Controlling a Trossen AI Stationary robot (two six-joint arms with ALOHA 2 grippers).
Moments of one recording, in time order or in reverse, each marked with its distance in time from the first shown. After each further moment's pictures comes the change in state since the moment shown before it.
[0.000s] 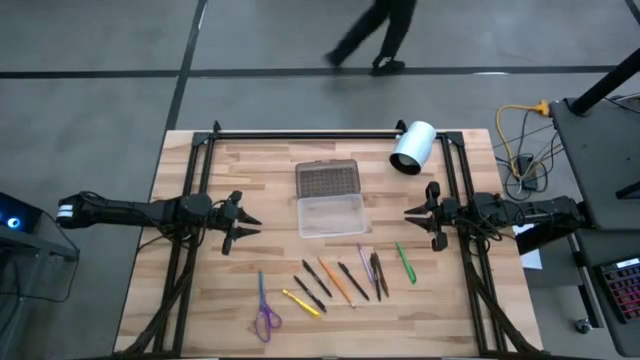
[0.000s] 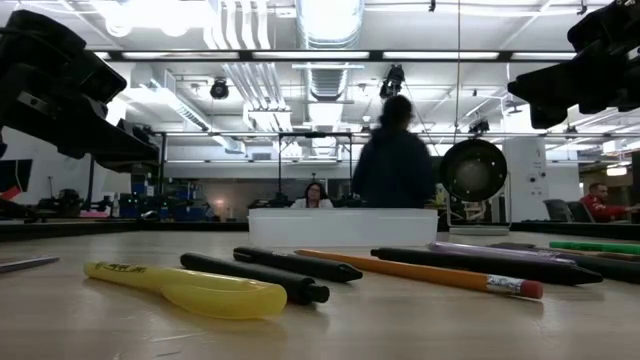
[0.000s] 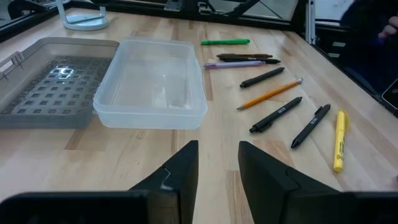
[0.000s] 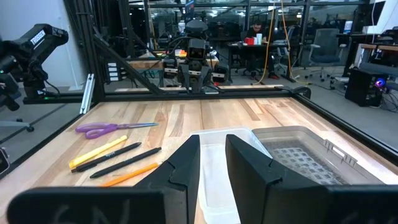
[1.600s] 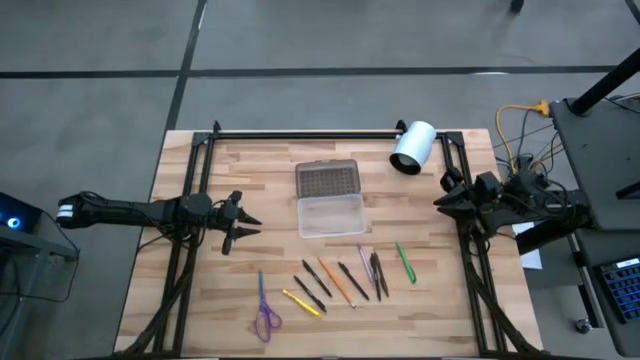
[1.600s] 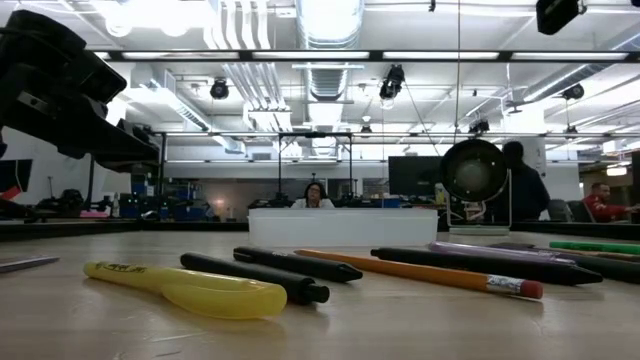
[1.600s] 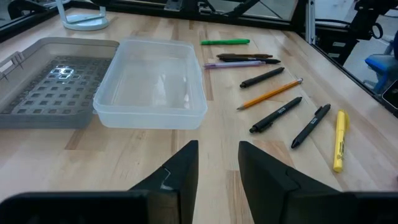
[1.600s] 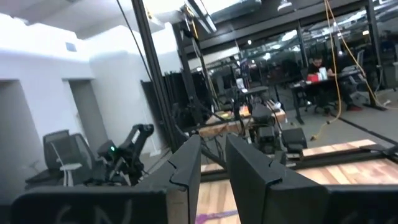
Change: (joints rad) left arm 0.000 0.000 0.000 0.000 0.000 0.000; right arm 0.000 0.159 0.400 0.014 -0.206 0.262
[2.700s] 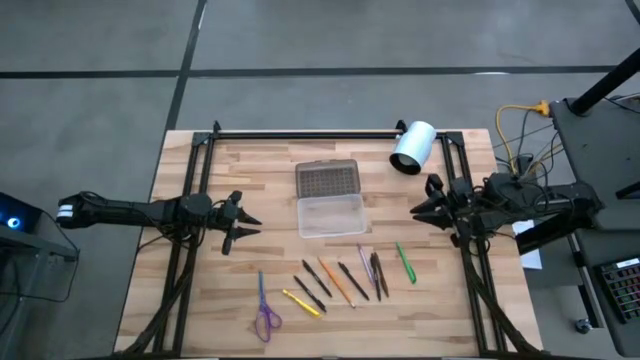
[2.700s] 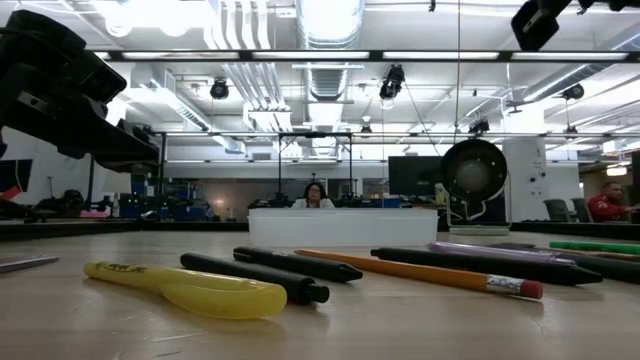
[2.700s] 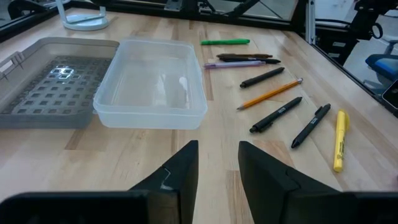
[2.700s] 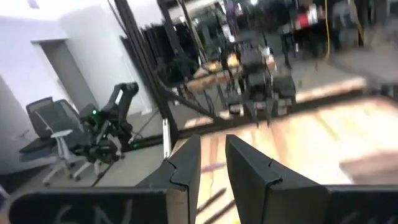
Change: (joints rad) left arm 0.000 0.000 0.000 0.000 0.000 0.000; right arm 0.014 0.228 0.068 -0.094 0.022 0.092
